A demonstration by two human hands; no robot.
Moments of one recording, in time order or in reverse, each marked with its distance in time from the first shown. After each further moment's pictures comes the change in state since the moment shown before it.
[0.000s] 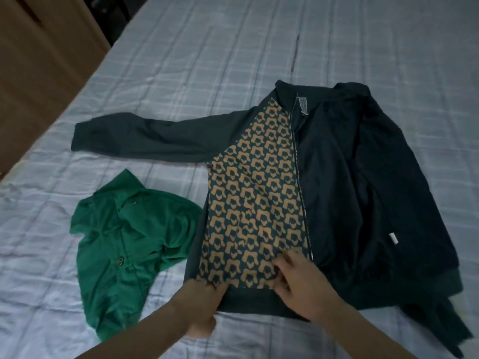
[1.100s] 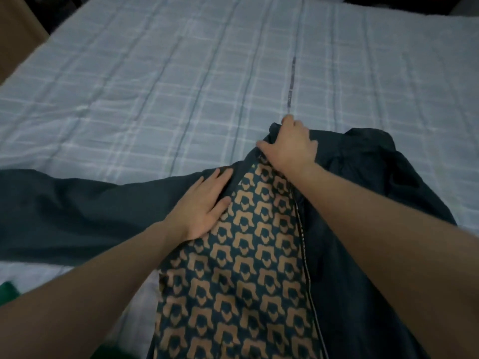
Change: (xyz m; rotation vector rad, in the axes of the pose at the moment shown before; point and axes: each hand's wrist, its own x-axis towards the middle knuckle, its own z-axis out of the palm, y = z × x) left_hand 0.260 -0.226 -0.238 -0.537 0.779 0.056; right_hand 0.409 0.095 -0.250 0.039 0.546 0.433
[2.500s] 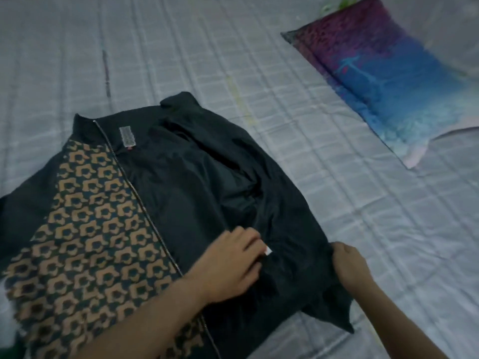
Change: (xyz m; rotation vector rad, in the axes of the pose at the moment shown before) left_hand -0.118 0.346 0.152 0.251 -0.238 0.806; right_hand -0.446 0.373 -0.082 0.493 -0.123 1.020
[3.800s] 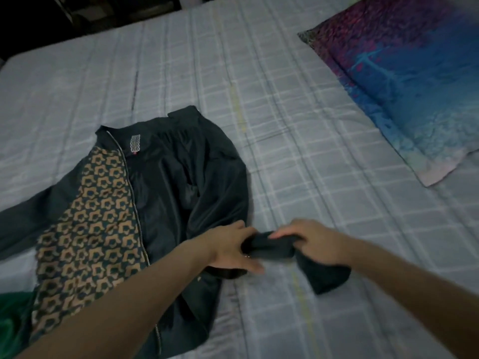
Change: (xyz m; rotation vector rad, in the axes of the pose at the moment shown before) left_hand 0.134 0.050 0.013 -0.134 -0.566 -0.575; right_hand 0.089 -0.034 -0.101 -0.363 -0.676 -1.042
